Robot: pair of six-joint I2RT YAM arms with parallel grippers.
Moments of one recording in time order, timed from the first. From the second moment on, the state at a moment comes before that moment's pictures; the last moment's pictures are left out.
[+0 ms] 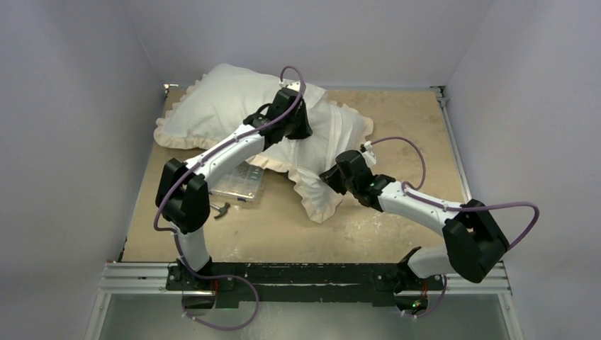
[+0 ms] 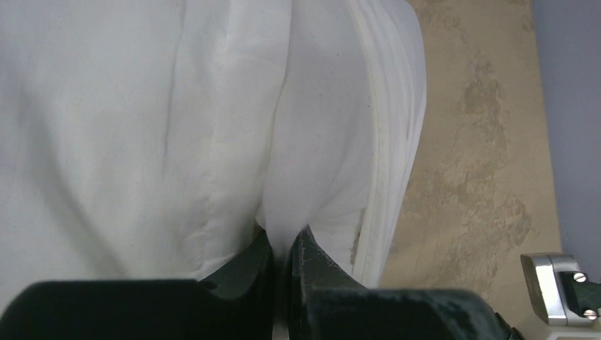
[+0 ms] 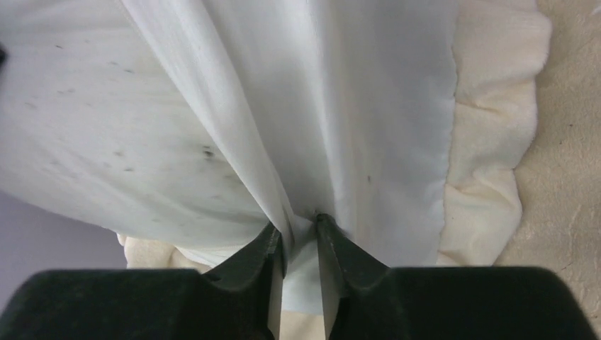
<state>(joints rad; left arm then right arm) -0.63 1.82 1.57 -0.39 -0.07 -0.57 0.69 1.37 0.76 -0.12 0.25 1.29</state>
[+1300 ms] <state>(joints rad) -0.36 1.55 1.42 -0.41 0.28 -0.66 0.69 1.22 0.78 -0.18 0.25 1.27</state>
